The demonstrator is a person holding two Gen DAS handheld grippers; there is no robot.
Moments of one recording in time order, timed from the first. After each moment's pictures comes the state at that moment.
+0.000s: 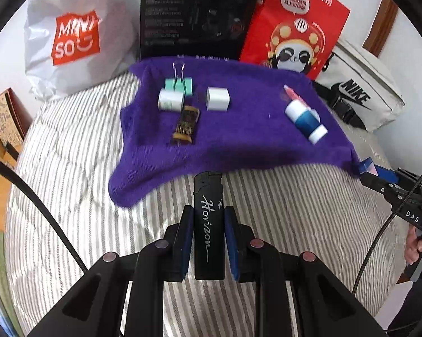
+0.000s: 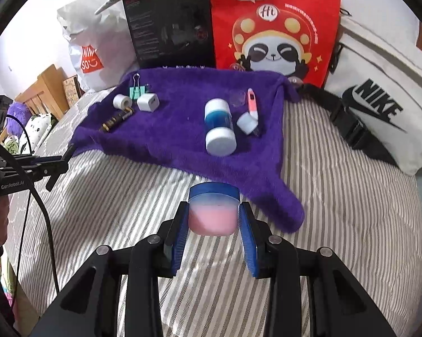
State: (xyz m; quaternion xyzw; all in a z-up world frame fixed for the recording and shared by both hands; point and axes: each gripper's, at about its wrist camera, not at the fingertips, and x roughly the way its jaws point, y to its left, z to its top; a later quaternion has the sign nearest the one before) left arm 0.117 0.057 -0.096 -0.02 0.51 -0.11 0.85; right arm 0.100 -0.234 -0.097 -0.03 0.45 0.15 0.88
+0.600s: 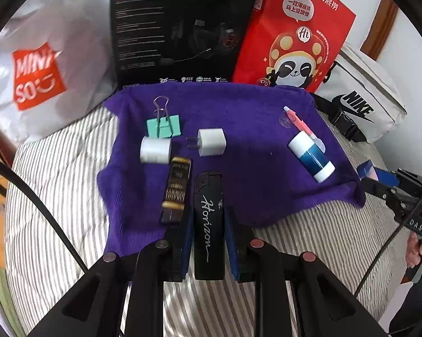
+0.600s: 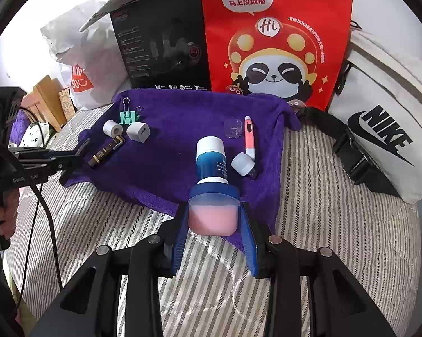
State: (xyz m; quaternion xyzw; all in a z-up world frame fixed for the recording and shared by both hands) left arm 0.197 0.041 -0.093 0.00 0.51 -0.14 0.85; right arm 0.153 -0.230 -0.083 -0.02 0.45 0.15 0.88
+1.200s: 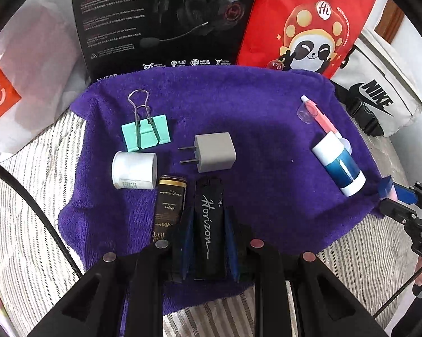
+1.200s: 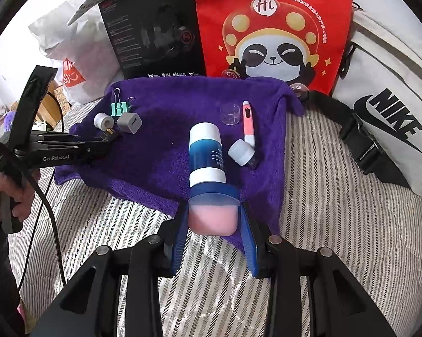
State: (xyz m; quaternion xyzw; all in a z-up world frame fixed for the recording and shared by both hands) left arm 0.246 0.022 -0.131 0.02 0.54 -0.15 0.83; right arm 0.163 -0.231 -0.104 -0.01 0.47 0.15 0.87
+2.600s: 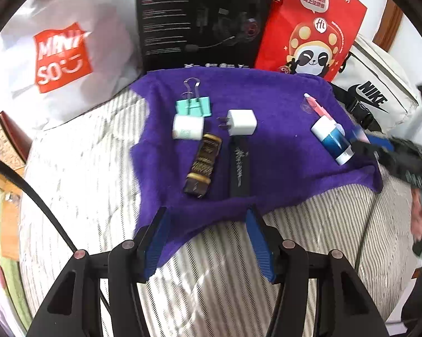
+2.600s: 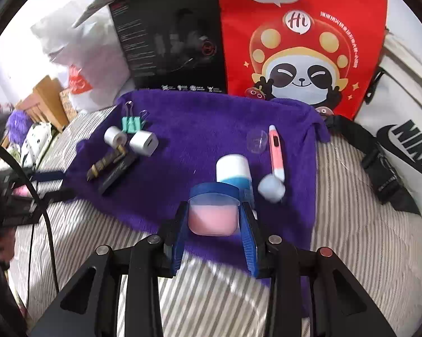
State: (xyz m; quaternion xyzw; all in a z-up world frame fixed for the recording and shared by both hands) left arm 0.176 0.069 -0.101 0.02 0.52 -0.11 0.85; right arm 0.198 -0.197 -0.093 -0.01 0.47 0.16 0.87
